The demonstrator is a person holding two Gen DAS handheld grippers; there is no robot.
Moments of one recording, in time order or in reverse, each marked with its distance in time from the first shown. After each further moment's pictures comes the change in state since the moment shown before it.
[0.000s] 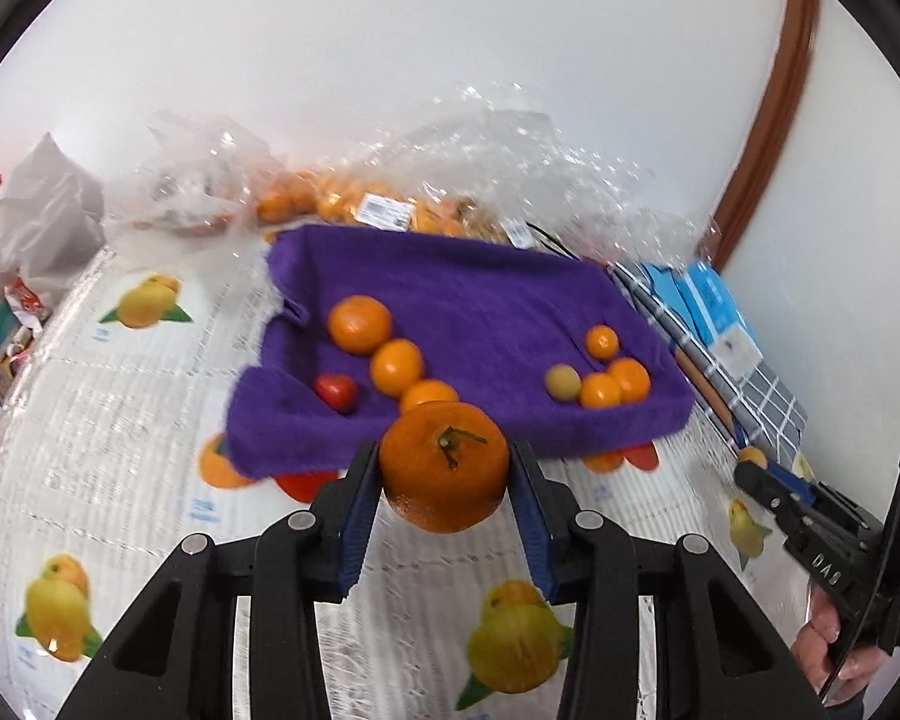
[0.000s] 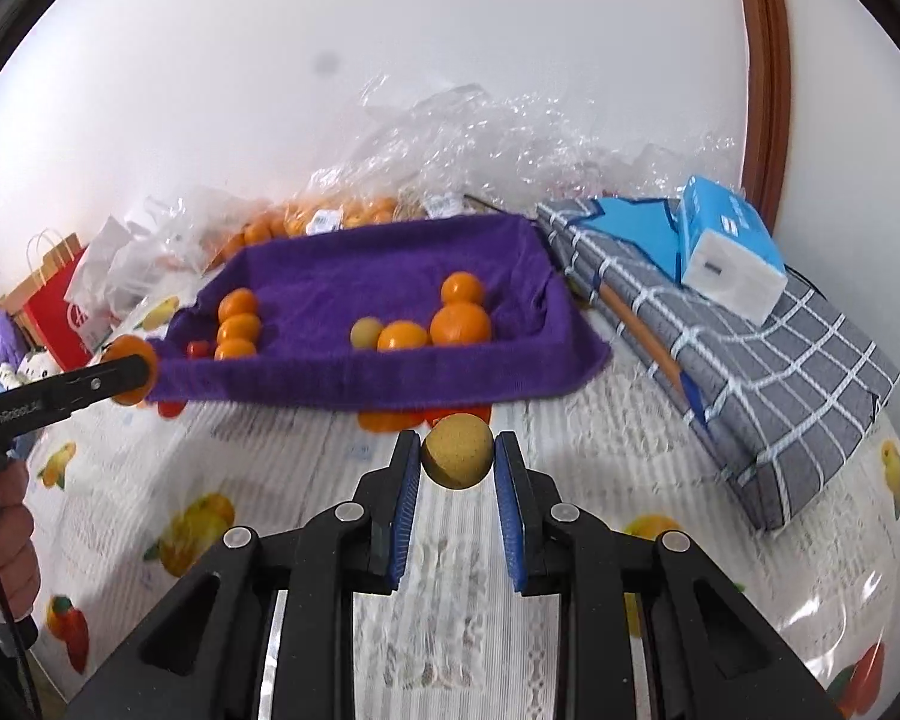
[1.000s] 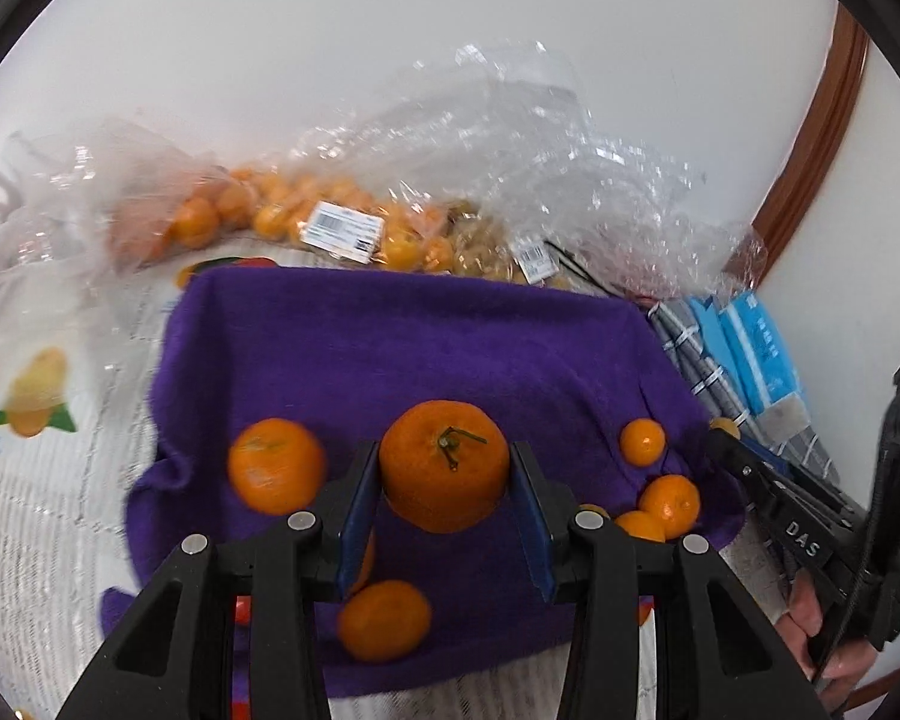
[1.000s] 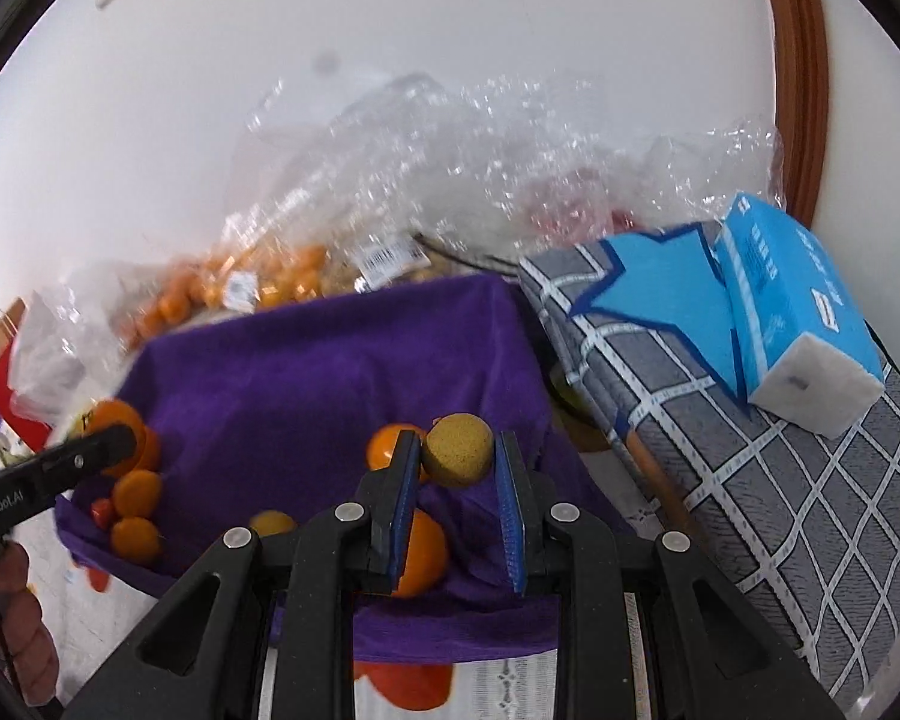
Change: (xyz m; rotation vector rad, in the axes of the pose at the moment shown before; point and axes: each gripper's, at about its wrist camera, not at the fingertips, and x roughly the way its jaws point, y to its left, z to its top) left arm 0.116 -0.025 0.072 -0.002 0.076 -0.010; right arm 0.119 -0.027 0.089 0.073 0.049 -0.028
